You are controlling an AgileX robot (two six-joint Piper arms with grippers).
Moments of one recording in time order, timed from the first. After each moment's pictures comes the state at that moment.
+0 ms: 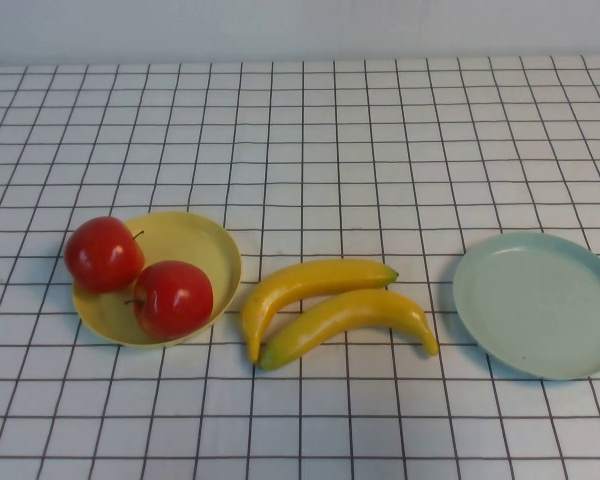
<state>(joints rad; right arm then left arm) 0.07 0.89 -0.89 0.31 0.90 -0.44 -0.07 -0.01 0.03 -0.03 0.37 0.07</state>
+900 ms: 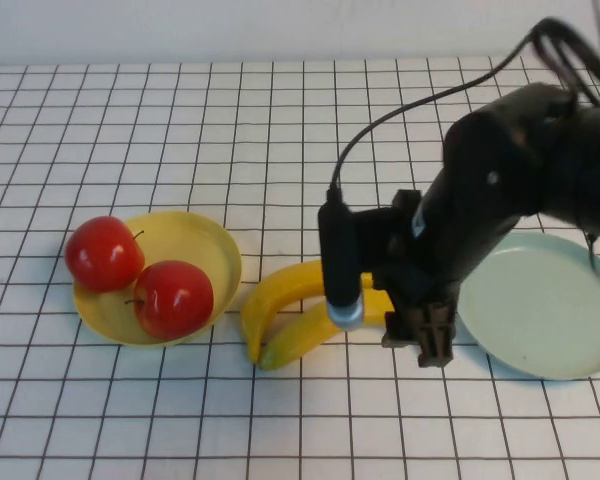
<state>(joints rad) 0.67 1.72 -1.38 0.04 1.00 -0.97 -0.07 -0.01 0.03 -0.03 0.37 0.07</state>
